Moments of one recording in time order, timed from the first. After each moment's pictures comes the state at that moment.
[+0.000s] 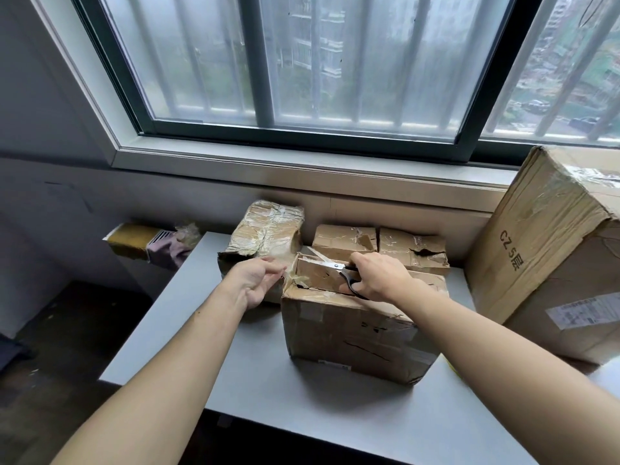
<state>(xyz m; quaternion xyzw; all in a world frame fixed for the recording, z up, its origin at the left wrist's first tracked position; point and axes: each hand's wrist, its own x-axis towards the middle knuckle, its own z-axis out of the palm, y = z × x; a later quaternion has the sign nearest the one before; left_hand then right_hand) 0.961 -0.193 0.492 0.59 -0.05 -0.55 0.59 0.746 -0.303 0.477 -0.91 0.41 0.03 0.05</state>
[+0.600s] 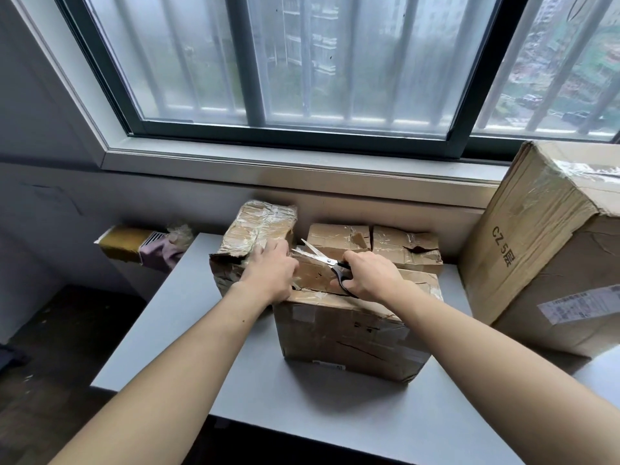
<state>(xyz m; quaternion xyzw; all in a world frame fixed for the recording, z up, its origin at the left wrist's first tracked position) 0.938 -0.216 0.485 0.74 -0.67 0.01 -0.06 0.745 -0.303 0.473 -0.90 0.44 0.00 0.08</state>
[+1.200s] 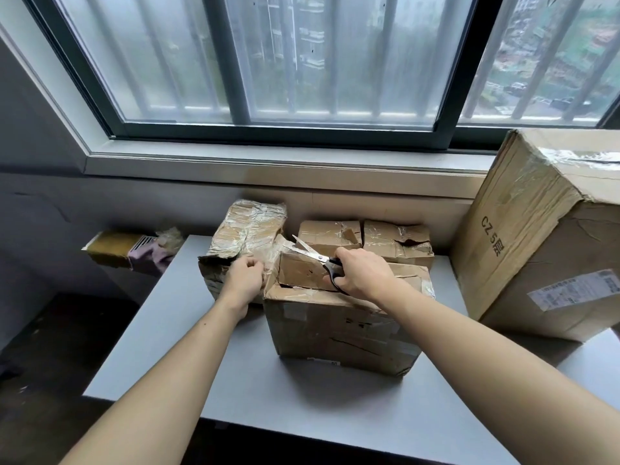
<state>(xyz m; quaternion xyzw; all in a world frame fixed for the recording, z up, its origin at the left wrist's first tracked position) 0.954 -0.209 0.454 0.78 -0.25 -0.33 0.47 0.742 -0.302 0.467 -0.89 0.44 -0.03 0.08</state>
